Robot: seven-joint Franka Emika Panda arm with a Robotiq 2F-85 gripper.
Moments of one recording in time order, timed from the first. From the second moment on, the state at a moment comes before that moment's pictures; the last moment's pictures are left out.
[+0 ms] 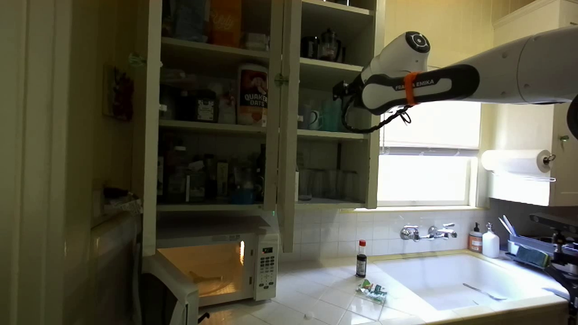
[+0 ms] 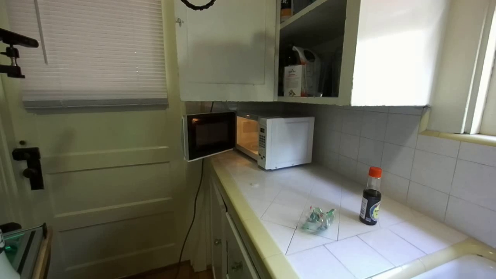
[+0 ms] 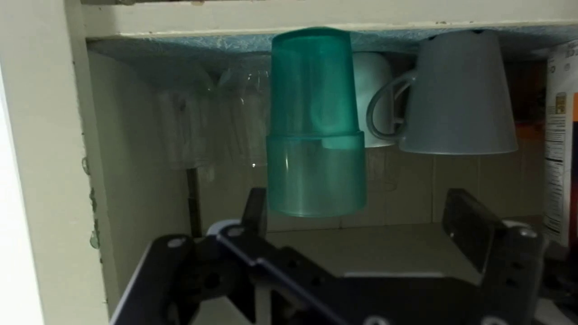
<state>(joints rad) -0.11 0.01 -0.07 -1.41 -0.30 2.81 0.34</state>
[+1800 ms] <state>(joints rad) -0.12 0.29 -0.12 -1.17 -0.36 2.81 0.29</state>
